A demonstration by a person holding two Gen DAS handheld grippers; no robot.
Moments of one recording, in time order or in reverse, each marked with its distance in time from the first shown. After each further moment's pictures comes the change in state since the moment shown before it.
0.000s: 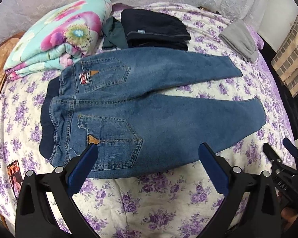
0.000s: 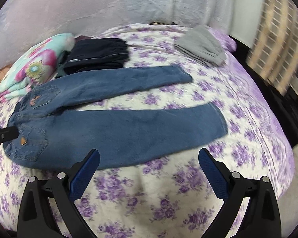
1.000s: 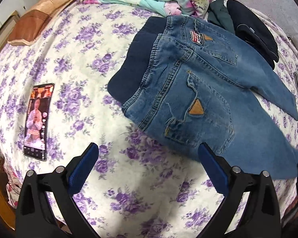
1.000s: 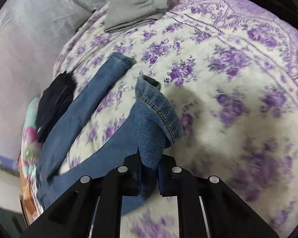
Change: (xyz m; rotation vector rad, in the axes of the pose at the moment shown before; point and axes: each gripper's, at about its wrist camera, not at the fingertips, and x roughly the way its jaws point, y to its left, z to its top) left arm 0.020 0.122 -0.054 -0.503 0.161 0.243; right arm 0.154 -0.193 0.036 0.532 0.178 0.329
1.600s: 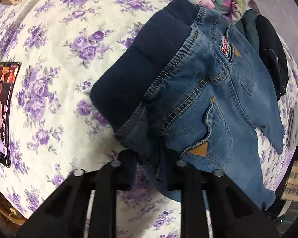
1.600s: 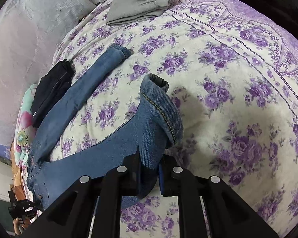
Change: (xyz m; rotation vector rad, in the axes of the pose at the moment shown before) left arm 0.056 0.030 0.045 -0.205 0.139 -0.160; right arm -0.009 -0.005 -0.022 -0.048 0.015 -0.057
